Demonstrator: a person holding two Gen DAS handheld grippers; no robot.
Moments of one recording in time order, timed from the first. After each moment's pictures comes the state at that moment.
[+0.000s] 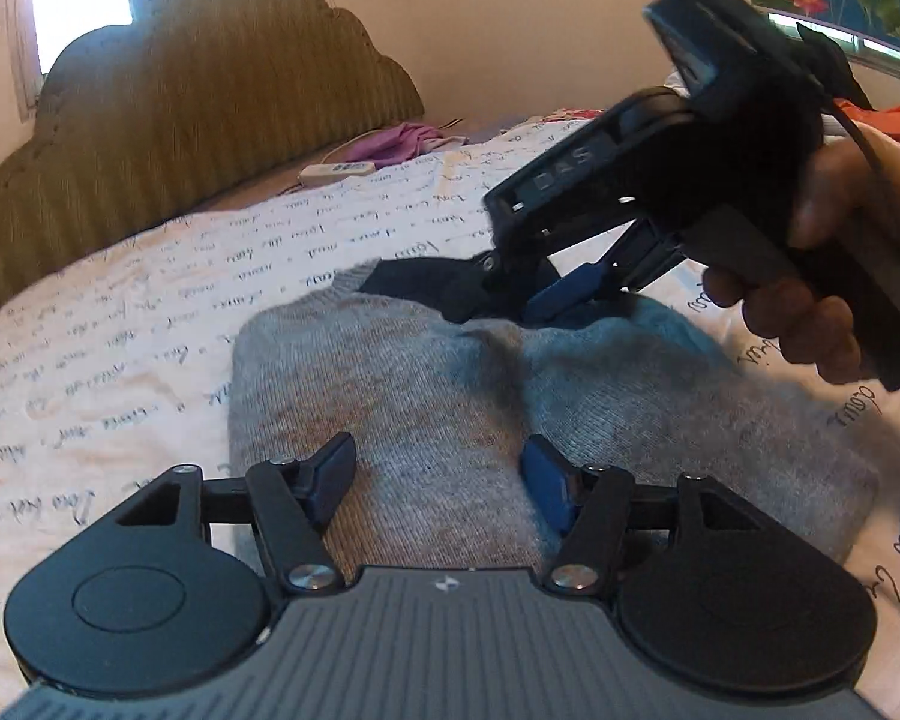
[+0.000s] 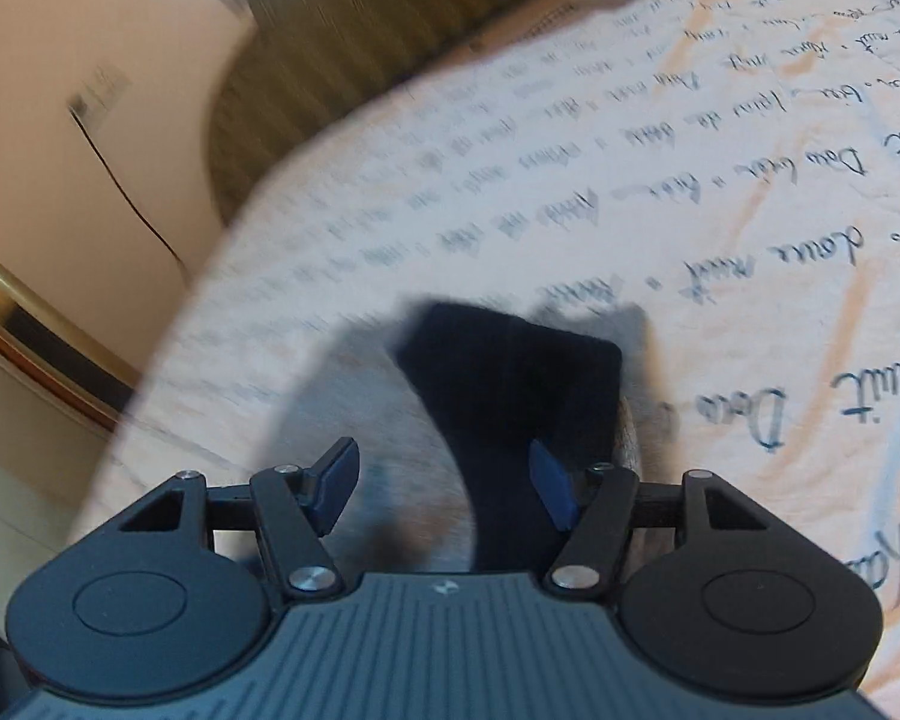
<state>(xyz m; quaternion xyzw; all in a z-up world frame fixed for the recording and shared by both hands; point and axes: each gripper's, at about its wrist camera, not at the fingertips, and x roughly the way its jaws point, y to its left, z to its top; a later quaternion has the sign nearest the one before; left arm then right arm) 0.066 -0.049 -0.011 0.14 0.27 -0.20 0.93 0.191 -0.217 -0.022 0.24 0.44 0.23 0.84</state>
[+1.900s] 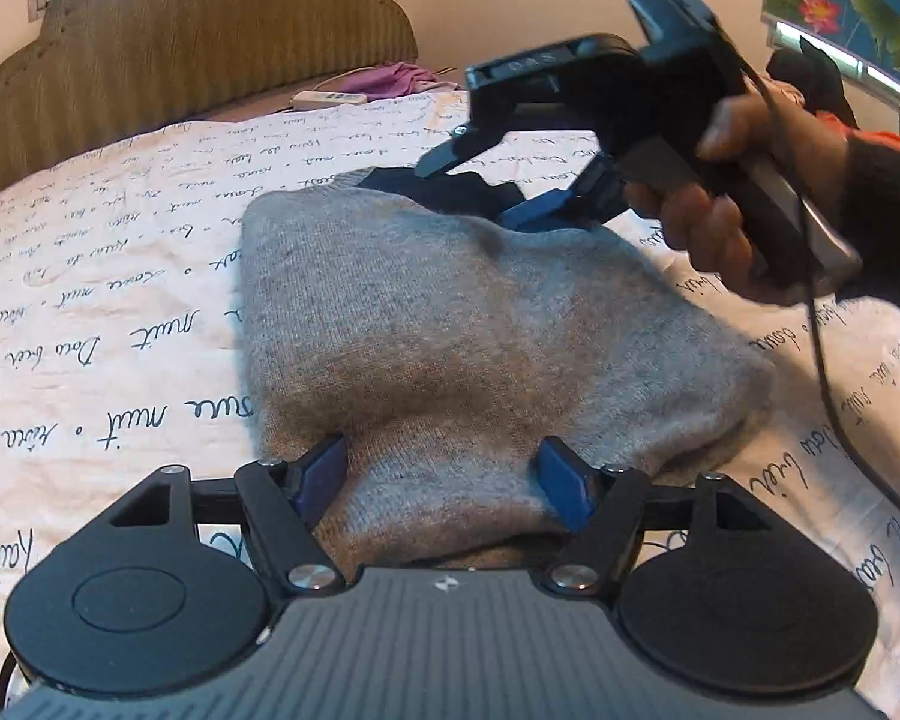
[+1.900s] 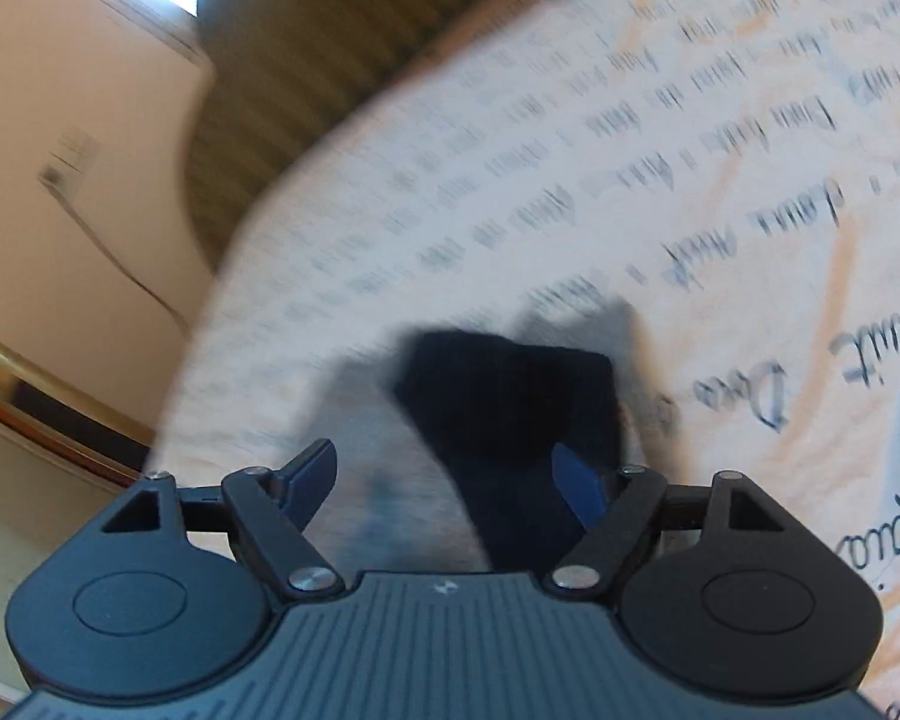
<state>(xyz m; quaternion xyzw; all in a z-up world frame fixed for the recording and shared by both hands) 0.019 -0.007 -0.004 0.08 0.34 -0.22 0.91 0.201 -0.222 -0.028 0.32 0.44 0.20 0.82</state>
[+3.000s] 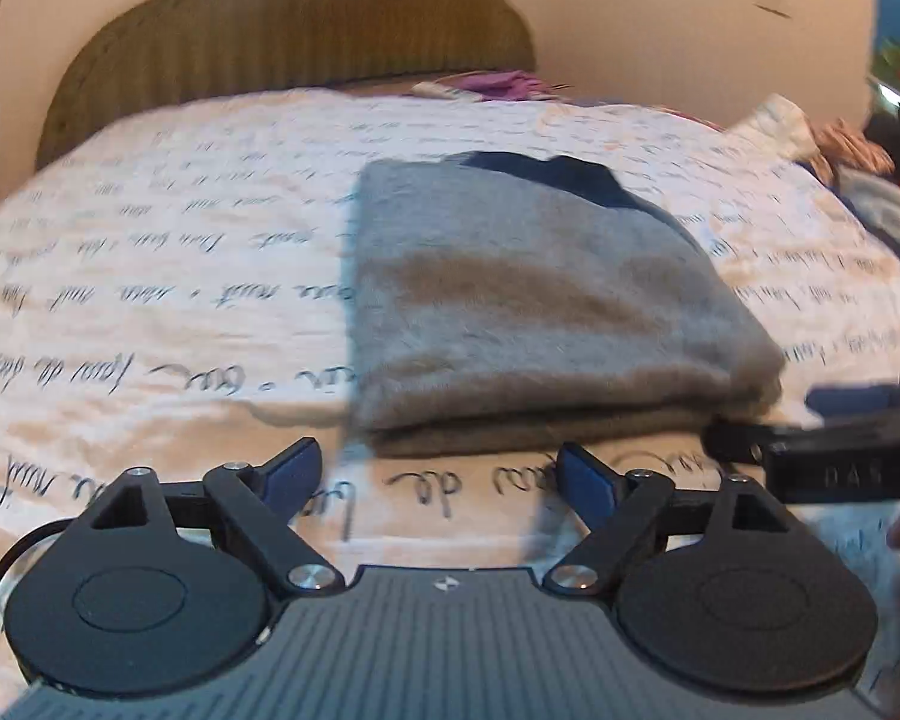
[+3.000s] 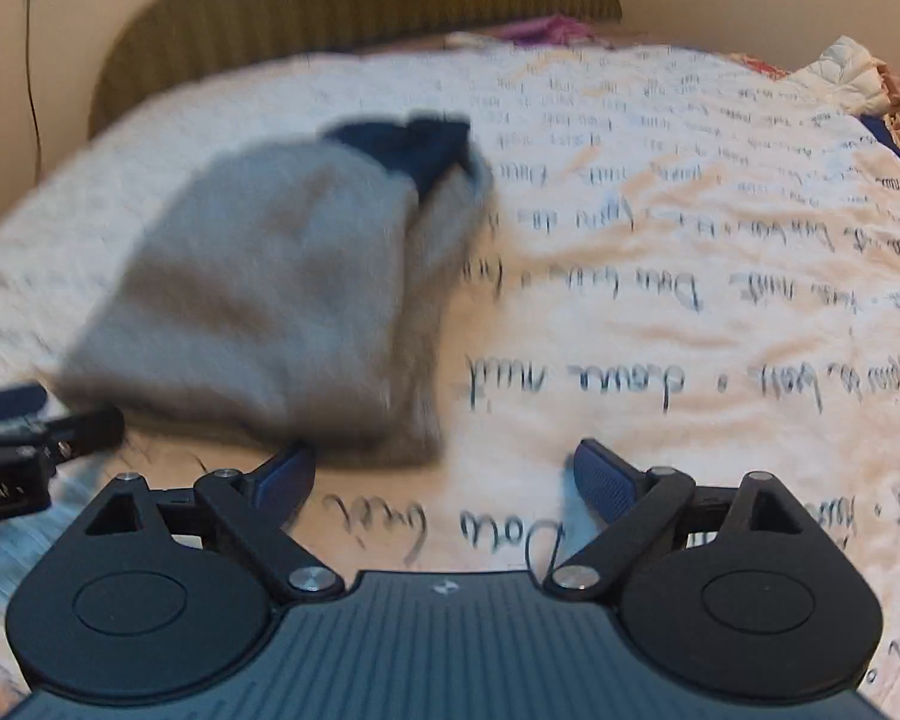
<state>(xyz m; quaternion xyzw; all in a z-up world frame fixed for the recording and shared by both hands) -0.047 0.000 -0.006 0.05 0.33 -0.11 0.94 -0.029 -0.156 -0.014 0.05 0.41 0.00 0.91</state>
